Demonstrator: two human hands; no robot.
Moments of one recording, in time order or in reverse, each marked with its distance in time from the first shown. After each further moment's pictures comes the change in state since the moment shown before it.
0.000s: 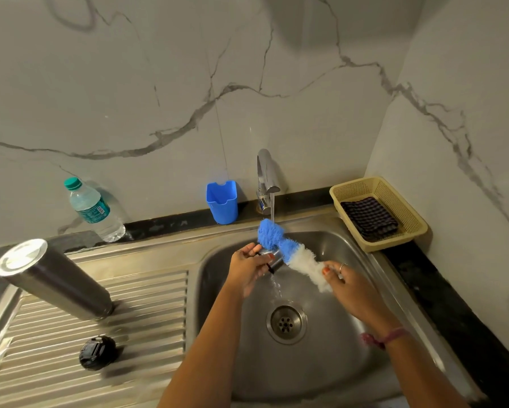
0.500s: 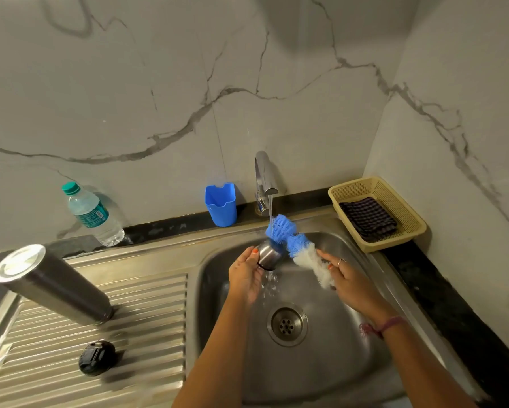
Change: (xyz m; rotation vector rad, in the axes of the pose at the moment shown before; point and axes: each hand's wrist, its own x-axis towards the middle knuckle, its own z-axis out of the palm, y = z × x) left_hand -0.015 -0.008 0.012 -0.285 0.121 0.044; right_hand 0.012 0.002 -0.005 0.076 -0.044 -0.021
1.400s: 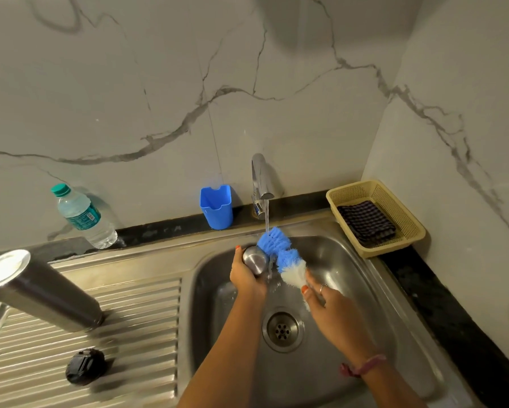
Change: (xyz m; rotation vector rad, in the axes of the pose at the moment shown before) left_hand 0.012 -0.013 0.028 -0.288 0.233 -0.077; right_hand -0.029 -0.012 0.036 -0.107 0.092 -0.013
